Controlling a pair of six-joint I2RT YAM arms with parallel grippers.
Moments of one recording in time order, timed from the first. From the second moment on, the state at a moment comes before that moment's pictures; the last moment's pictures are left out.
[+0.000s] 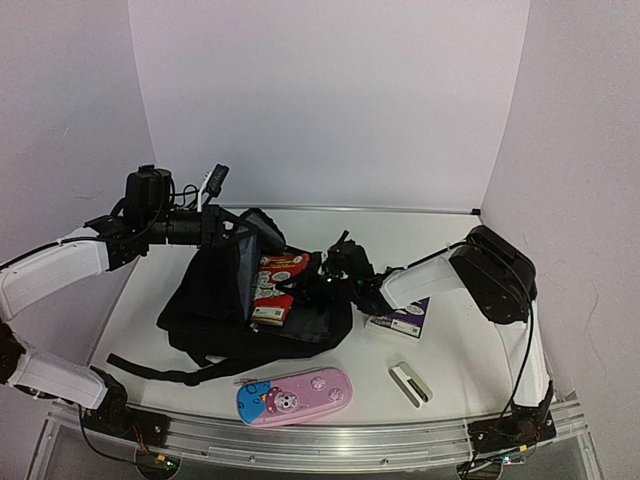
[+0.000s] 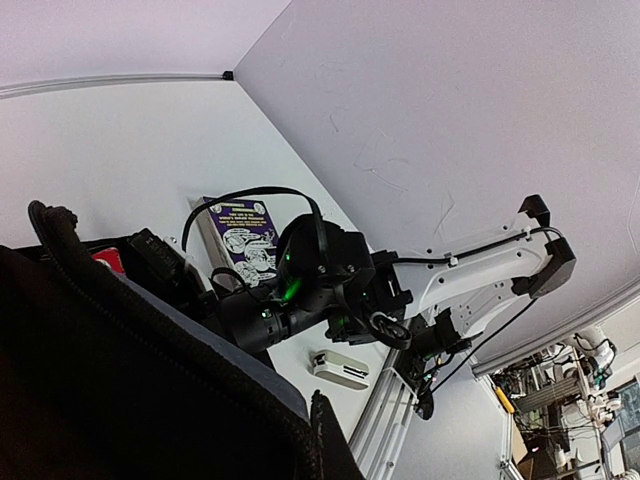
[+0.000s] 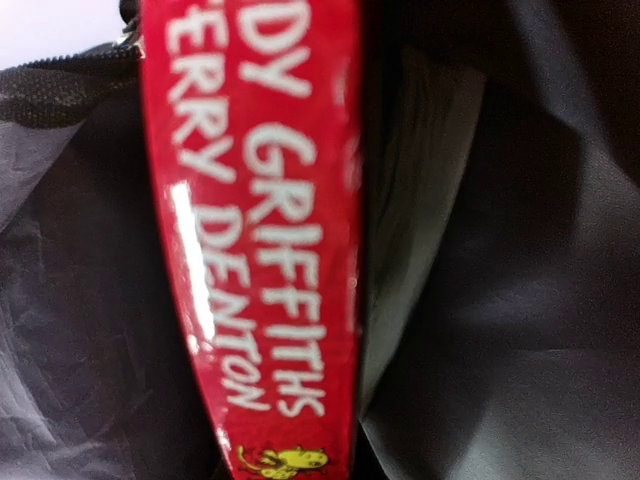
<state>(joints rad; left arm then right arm) -0.52 1.24 0.98 -0.06 0.74 -0.51 0.85 2.22 1.31 0.50 -0.37 1.31</state>
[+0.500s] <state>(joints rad) -0.51 1.28 0.98 0.00 0.77 -0.52 0.90 2.41 1.67 0.31 -0.28 1.23</state>
